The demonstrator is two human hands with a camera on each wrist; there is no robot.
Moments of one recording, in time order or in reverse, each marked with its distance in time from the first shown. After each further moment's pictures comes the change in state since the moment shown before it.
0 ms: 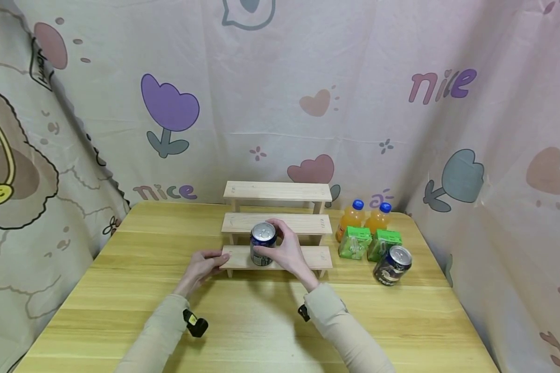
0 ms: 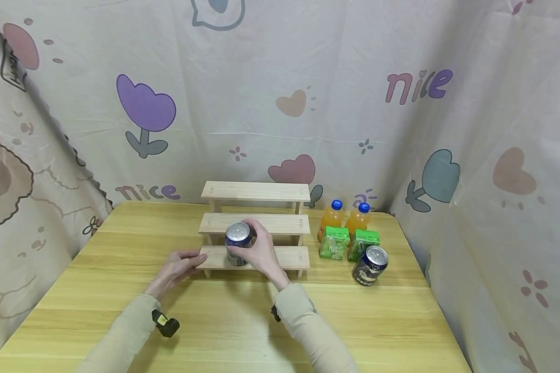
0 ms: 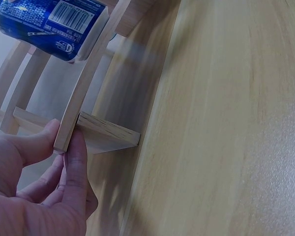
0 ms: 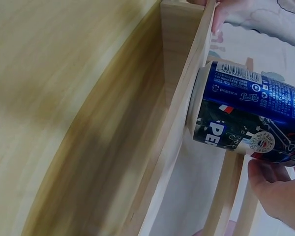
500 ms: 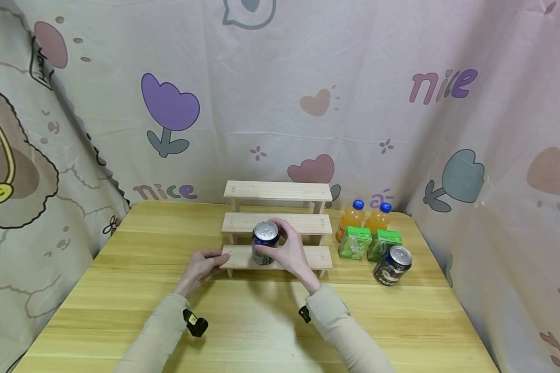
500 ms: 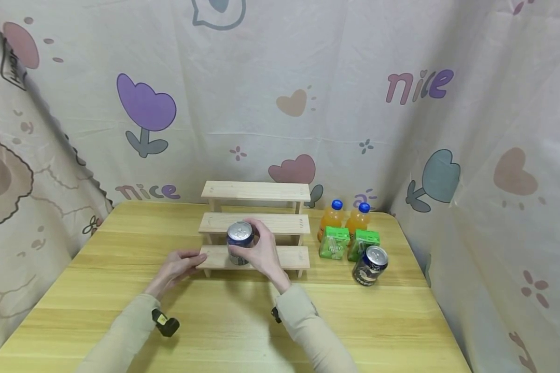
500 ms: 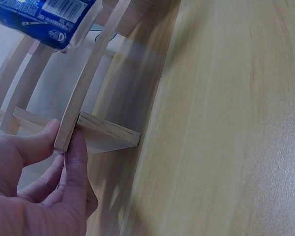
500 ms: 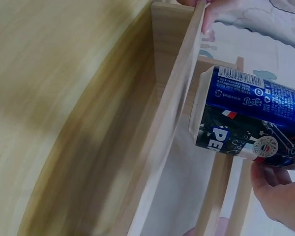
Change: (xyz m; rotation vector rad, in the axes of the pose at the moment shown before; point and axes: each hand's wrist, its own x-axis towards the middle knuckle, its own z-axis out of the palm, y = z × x) left_hand -0.001 0.002 -0.001 -0.003 -0.016 -0.020; right_hand -0.005 -0.008 -0.004 -0.008 0.042 -0.036
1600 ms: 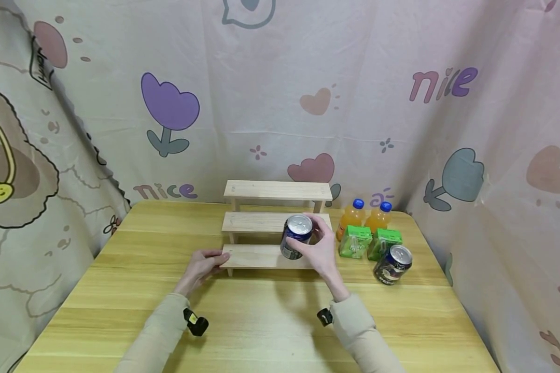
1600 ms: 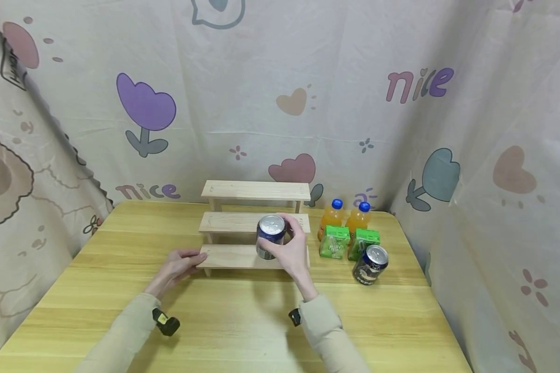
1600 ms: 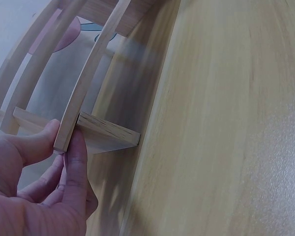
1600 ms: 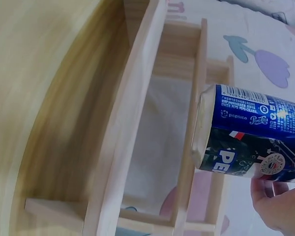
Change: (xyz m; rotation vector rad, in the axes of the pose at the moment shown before) left_hand 0.000 -0.001 0.002 -0.013 0.005 0.011; right_hand -0.017 -0.007 -0.052 0.119 0.255 0.023
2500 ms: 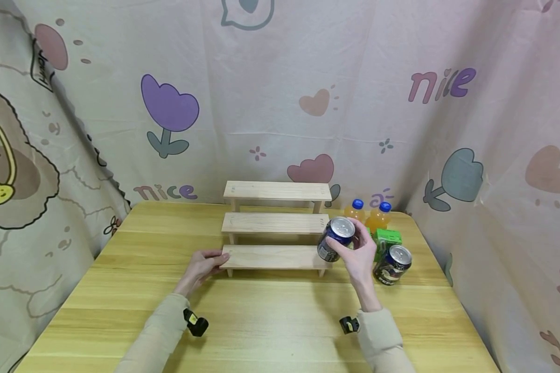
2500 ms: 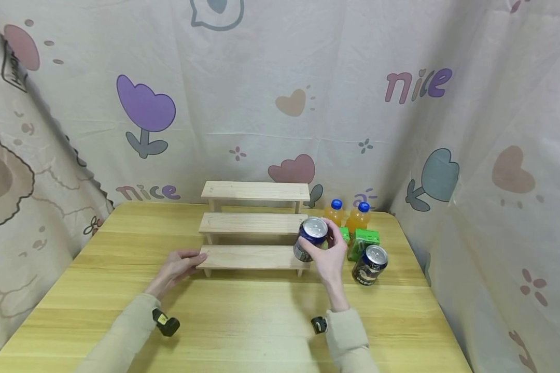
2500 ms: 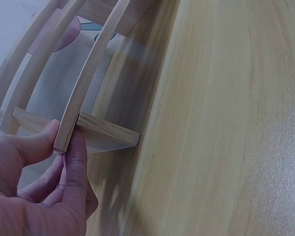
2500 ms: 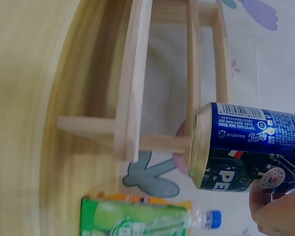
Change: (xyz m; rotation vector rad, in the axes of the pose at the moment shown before) left_hand 0.002 -0.001 0.001 0.001 0.019 0.009; right_hand -0.010 0.009 -0.065 0.081 0.300 0.095
